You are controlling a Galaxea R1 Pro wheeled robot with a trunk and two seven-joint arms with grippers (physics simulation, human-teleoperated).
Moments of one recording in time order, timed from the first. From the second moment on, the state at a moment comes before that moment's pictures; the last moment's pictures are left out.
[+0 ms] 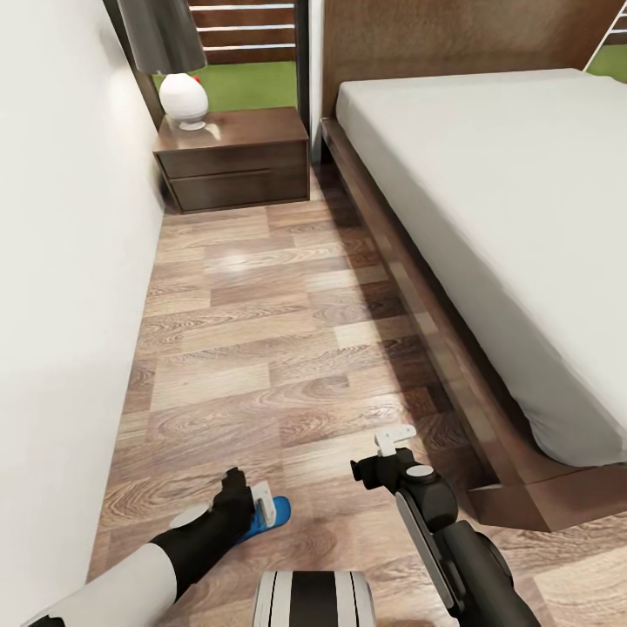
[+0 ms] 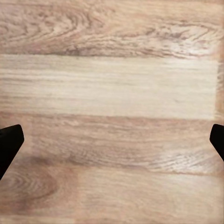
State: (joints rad) left arm -0.67 0.02 -0.79 -0.68 -0.54 0.74 -0.25; right arm -0.37 0.04 0.28 -1.47 0.00 0.87 -0.07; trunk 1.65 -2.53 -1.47
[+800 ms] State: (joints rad) left arm -0.68 0.07 -0.69 -0.67 -0.40 0.60 -0.36; right arm -0.37 0.04 0.28 -1.47 0.00 0.87 -0.07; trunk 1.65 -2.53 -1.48
